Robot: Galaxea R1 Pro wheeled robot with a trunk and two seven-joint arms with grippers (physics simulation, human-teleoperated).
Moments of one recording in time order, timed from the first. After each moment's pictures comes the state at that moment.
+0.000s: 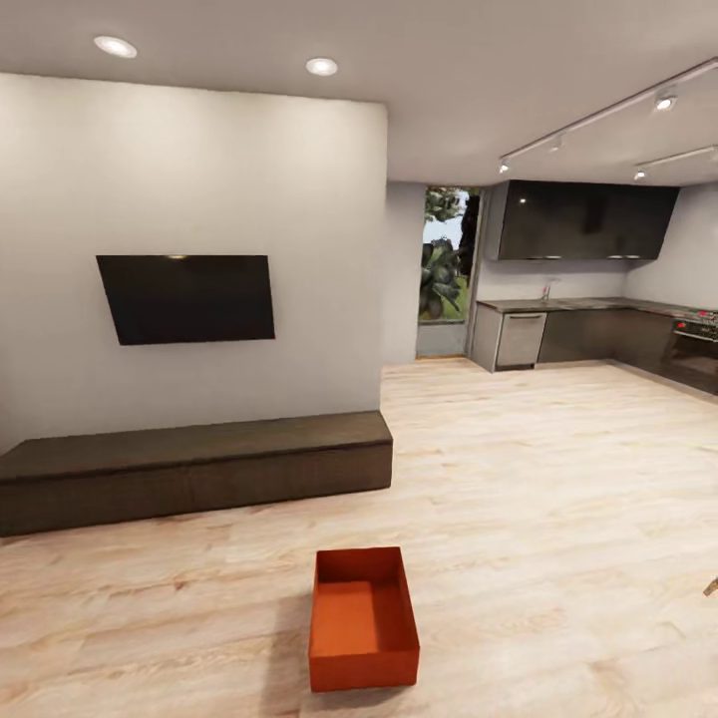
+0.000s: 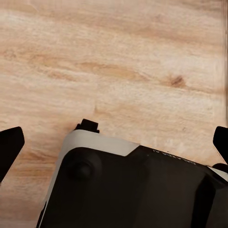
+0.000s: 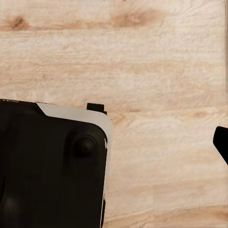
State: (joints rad) left arm -0.26 0.00 -0.06 0.00 0.39 -0.05 0.03; right arm -0.15 -0.03 0.24 0.03 -0.11 -0.17 -0.05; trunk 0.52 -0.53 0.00
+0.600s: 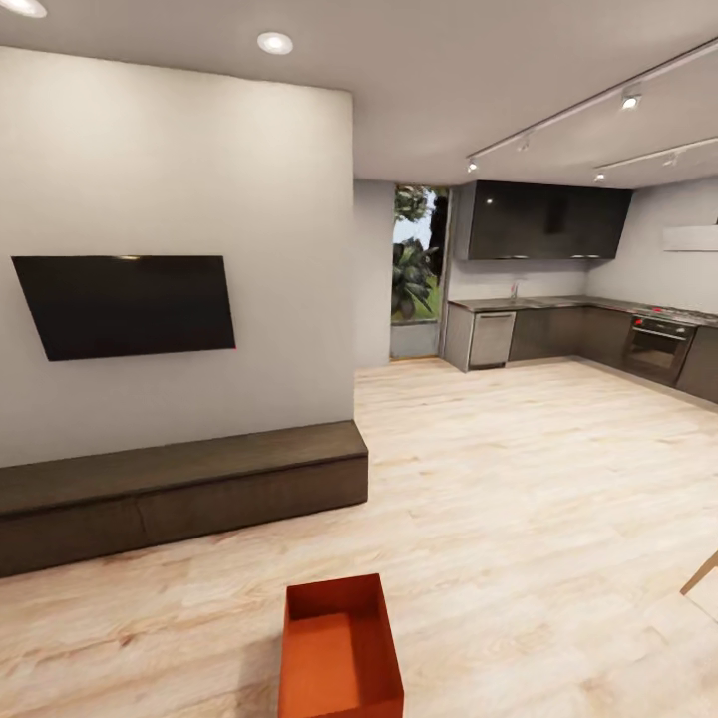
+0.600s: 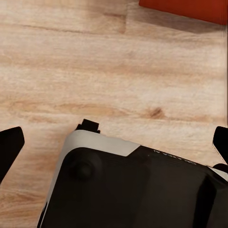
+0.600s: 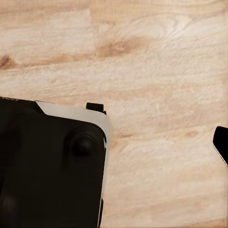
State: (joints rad) left arm -0.26 0.00 -0.06 0.00 0.39 -0.05 0.03; right arm -0.15 -0.03 0.25 0.03 -0.10 -0.17 -0.05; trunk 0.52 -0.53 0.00
